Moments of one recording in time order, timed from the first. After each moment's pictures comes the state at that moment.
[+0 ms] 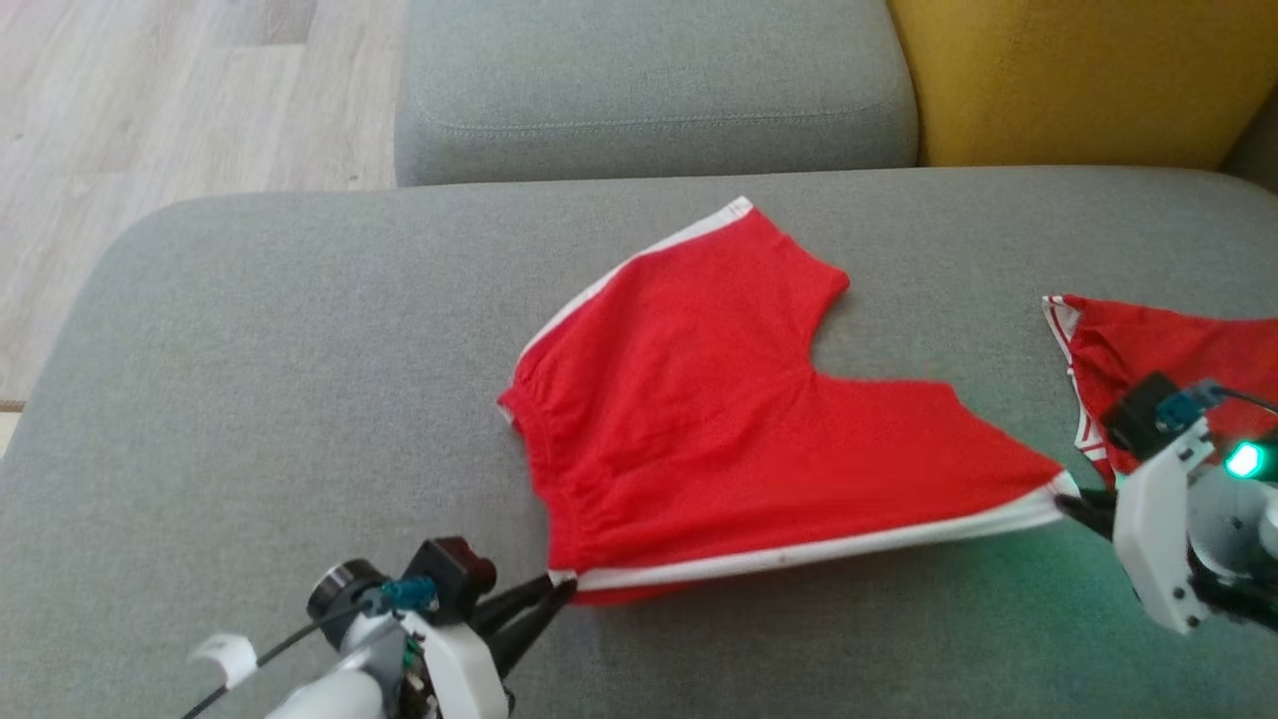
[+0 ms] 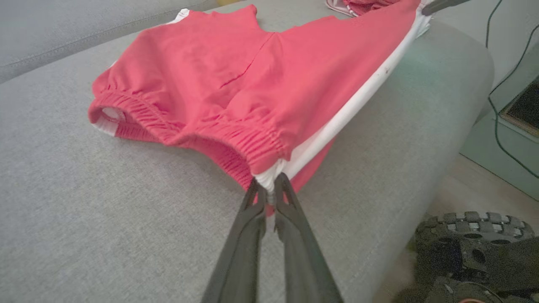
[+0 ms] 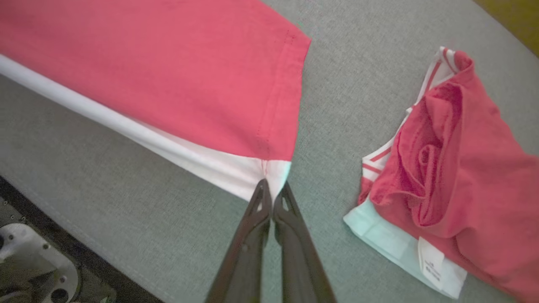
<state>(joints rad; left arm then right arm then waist) -0.28 0.43 -0.96 0.35 -0.54 -0.13 -0.08 -0.64 -0.89 1.24 0.40 0.92 0.13 0.36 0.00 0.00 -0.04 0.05</state>
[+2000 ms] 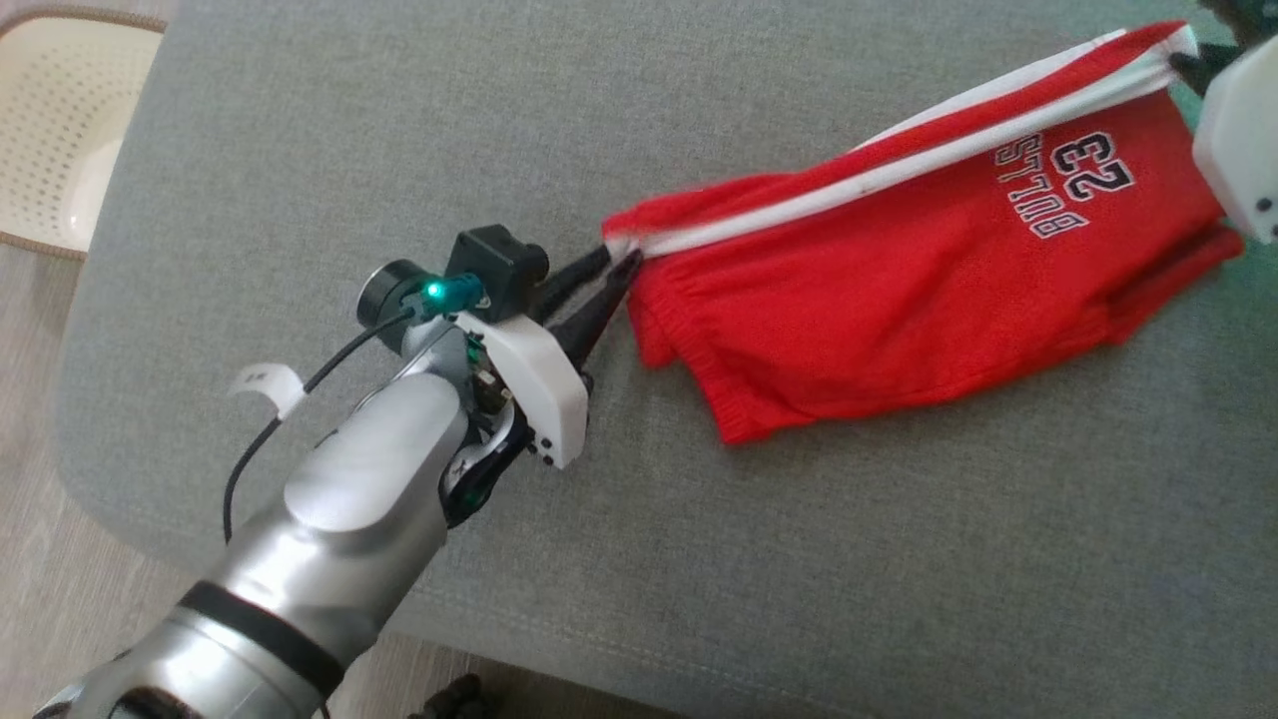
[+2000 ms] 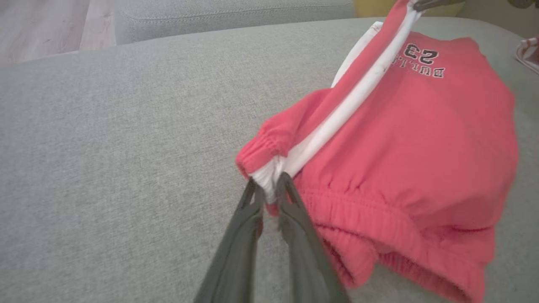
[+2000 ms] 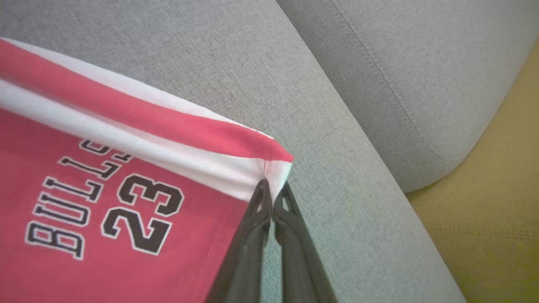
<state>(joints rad) -0.74 0.18 -0.90 0.61 -0.57 -0.11 -0.15 -1.26 -0.81 1.29 0.59 0.68 0.13 0.41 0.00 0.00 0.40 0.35</state>
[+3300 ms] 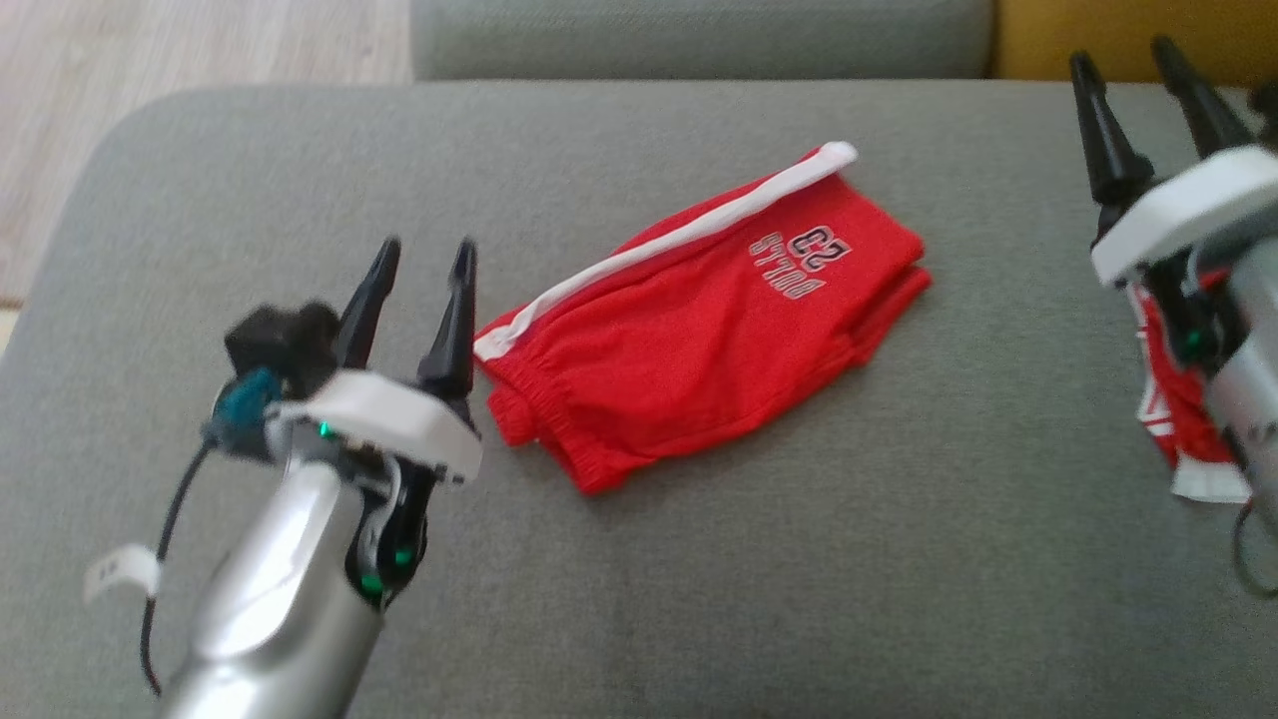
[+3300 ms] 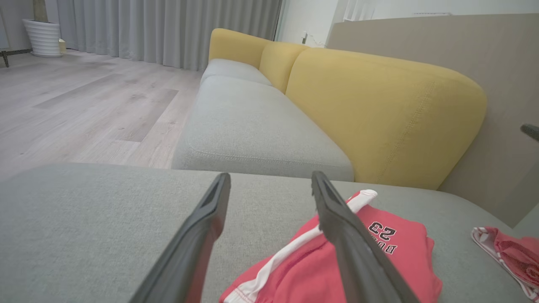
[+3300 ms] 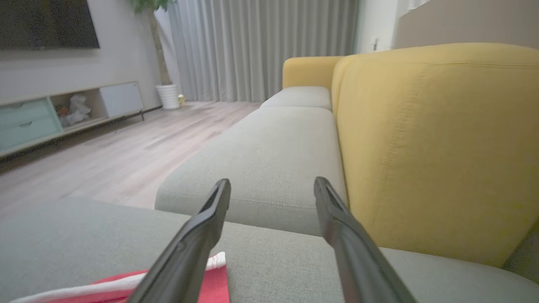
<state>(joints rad) -0.44 0.18 -0.47 0.39 -0.56 0.06 -0.25 -0.92 -0.47 0.72 0.90 0.77 0.13 -0.25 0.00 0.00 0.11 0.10</state>
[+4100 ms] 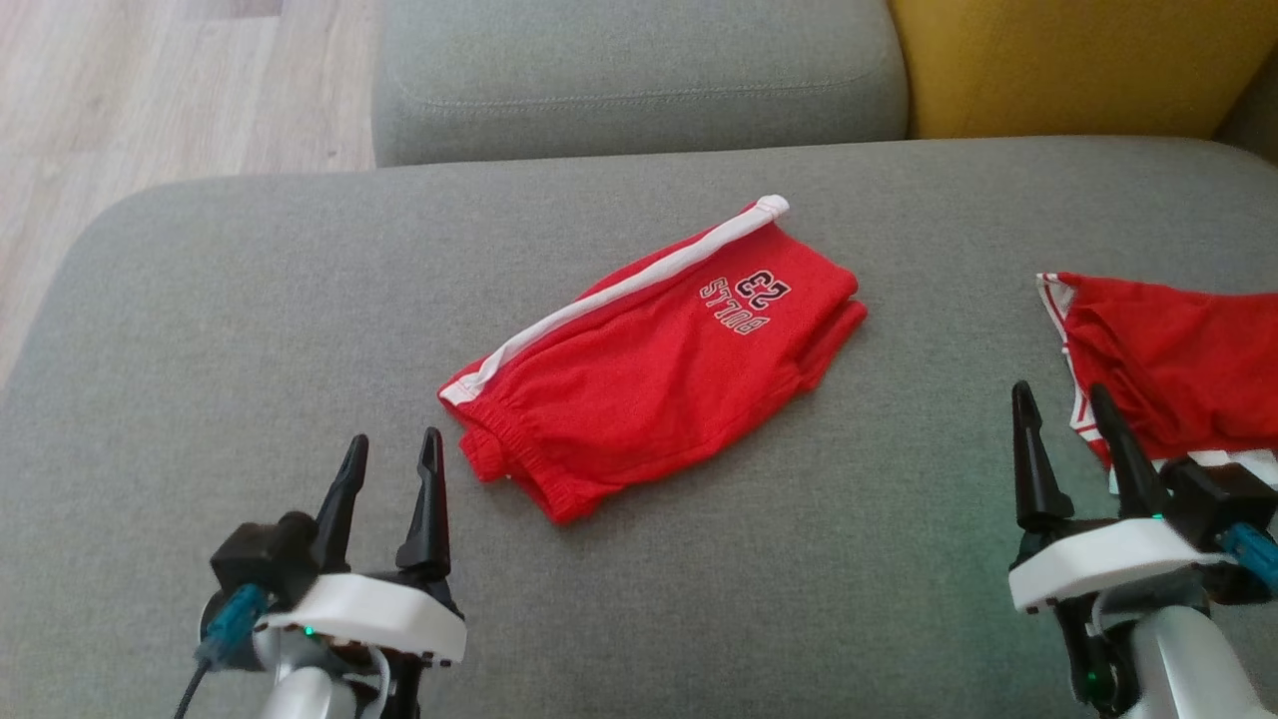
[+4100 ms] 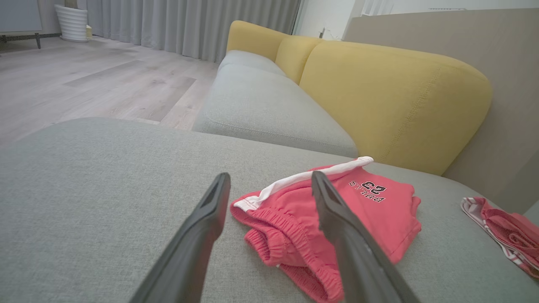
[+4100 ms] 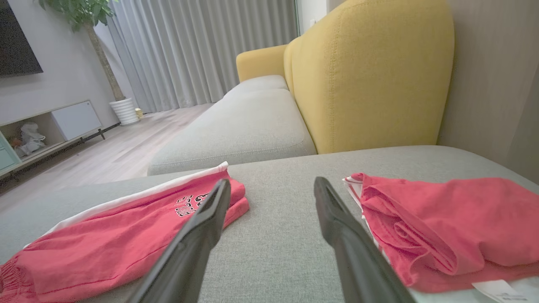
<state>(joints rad) -0.01 0.06 -0.22 0.21 -0.34 0.03 -0.25 -0.08 -0.10 -0.01 0.29 0.22 0.13 -0.15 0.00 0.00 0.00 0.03</state>
